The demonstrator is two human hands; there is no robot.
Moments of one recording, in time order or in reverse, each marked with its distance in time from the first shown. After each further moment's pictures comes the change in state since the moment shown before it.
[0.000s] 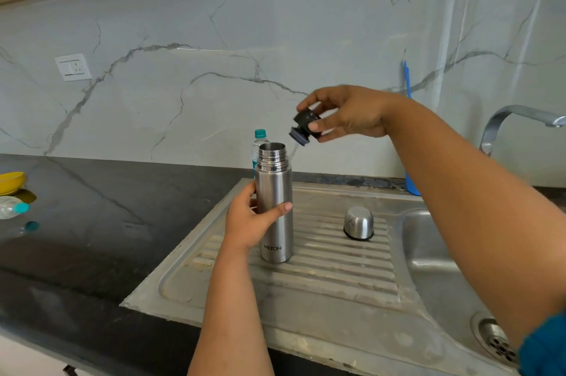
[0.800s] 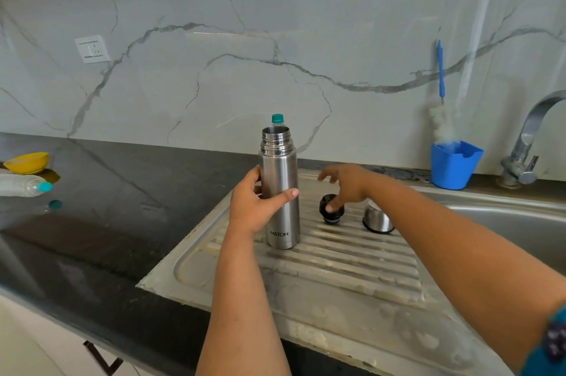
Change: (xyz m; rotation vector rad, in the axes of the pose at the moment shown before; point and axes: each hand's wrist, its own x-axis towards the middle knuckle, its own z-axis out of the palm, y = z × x) left_hand 0.006 -0.006 -0.016 0.097 0.075 -0.039; right_hand 0.039 0.127 0.078 -0.778 -0.069 0.271
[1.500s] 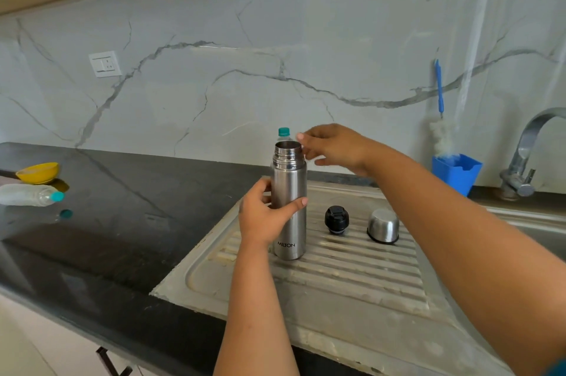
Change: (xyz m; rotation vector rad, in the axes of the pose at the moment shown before) left_hand -0.008 0.008 0.003 0.022 0.123 0.052; right_hand -0.045 -0.076 -0.067 0.680 0.223 -0.187
